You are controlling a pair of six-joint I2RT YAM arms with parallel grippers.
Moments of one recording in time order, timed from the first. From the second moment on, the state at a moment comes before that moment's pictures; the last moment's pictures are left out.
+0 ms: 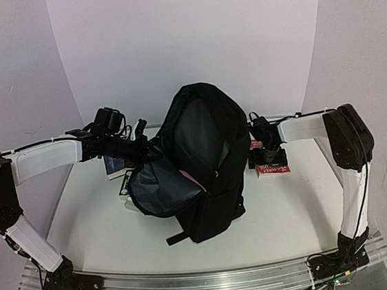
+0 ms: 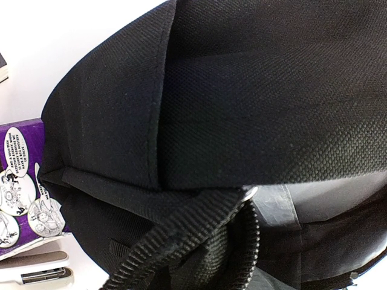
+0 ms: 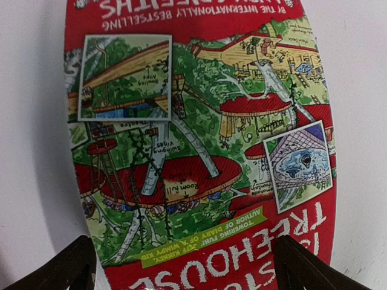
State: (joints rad) left arm -0.55 1.59 1.19 -0.30 0.56 -0.63; right arm 0.43 2.06 1.41 -0.57 0.30 0.48
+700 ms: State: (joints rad) left arm -0.55 1.58 1.18 -0.31 0.55 -0.62; right arm 0.44 2.06 1.41 -0.52 0.36 0.46
